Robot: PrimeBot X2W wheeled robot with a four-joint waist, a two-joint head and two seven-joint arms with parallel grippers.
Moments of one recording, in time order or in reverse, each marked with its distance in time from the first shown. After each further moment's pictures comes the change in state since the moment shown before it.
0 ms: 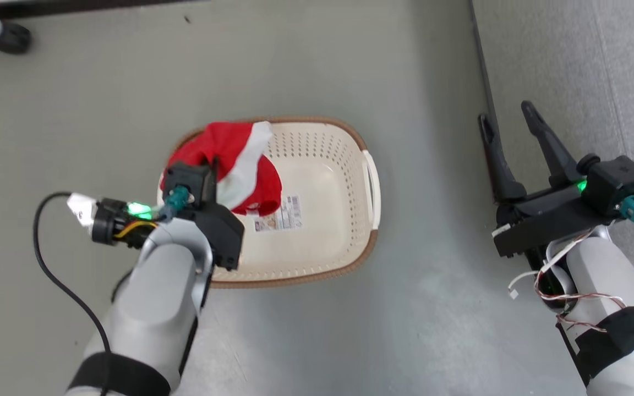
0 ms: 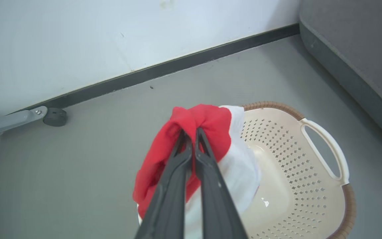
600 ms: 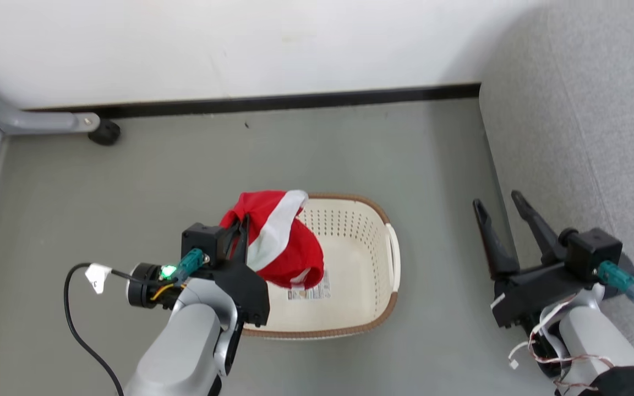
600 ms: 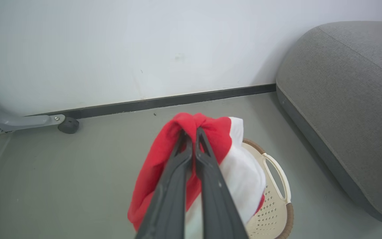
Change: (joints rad) left arm 0.219 0.002 -0.090 -0.186 -0.216 -0.001 -0.009; right arm 0.158 0.010 0.010 0.095 0.011 0.000 0.000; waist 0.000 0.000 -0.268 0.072
